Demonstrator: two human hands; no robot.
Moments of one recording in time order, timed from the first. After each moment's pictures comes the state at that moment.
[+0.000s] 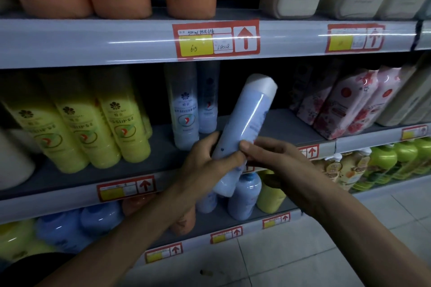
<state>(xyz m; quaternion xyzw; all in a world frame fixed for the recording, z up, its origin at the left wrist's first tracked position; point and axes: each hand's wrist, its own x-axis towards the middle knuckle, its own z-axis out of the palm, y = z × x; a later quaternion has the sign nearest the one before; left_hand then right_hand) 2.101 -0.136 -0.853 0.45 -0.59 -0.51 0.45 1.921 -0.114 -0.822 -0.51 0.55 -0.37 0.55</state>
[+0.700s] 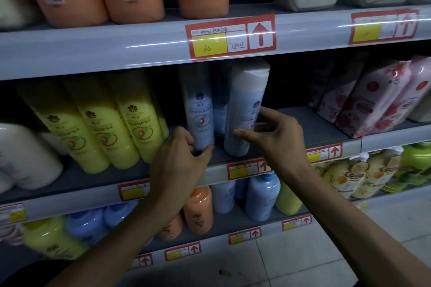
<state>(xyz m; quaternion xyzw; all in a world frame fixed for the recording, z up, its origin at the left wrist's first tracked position) 2.156 -0.147 -0.869 0.70 -0.61 -0.09 0.36 1.953 -0.166 -0.841 -0.64 0.55 -0.48 0.24</state>
